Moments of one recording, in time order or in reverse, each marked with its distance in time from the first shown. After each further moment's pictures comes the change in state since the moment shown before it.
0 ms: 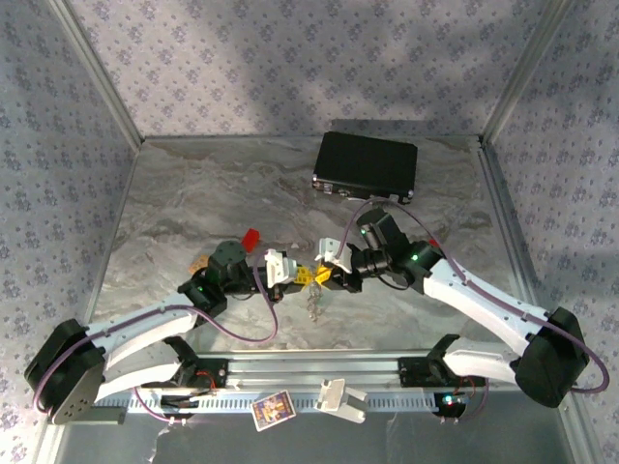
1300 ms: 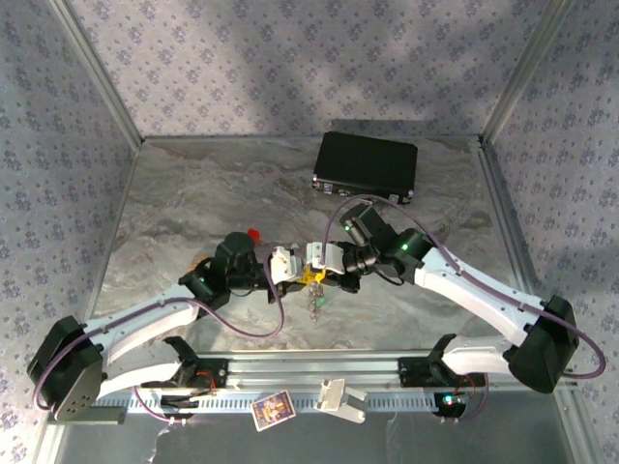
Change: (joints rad) left arm 0.000 0.029 0.114 -0.239 -0.010 0.109; right arm 0.084 0.086 0.194 -0.271 0.185 -0.141
